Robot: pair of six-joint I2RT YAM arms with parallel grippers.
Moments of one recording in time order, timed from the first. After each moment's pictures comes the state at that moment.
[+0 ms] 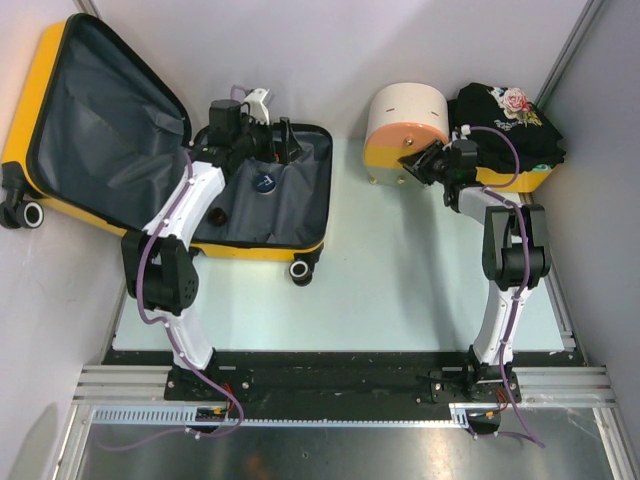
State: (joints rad) left arm -0.21 1.82 1.70 -0.30 0.49 -0.13; right arm 0.05 2.04 1.37 0.37 -0.41 0.89
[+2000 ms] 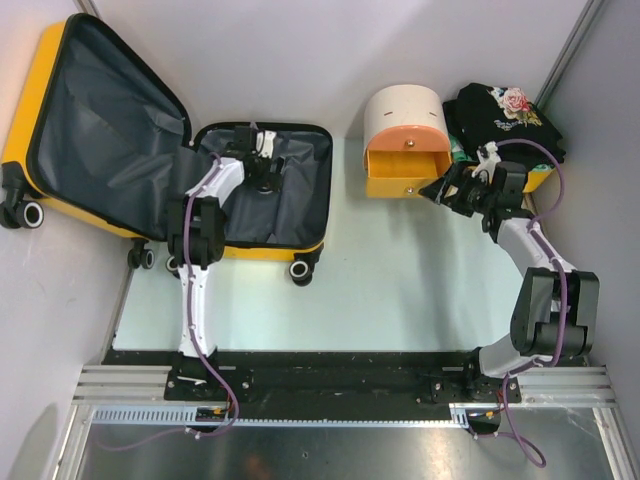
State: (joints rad) left arm -0.13 2.37 1.99 -0.53 0.12 0.11; right arm -0.08 1.52 1.01 0.03 -0.61 0.46
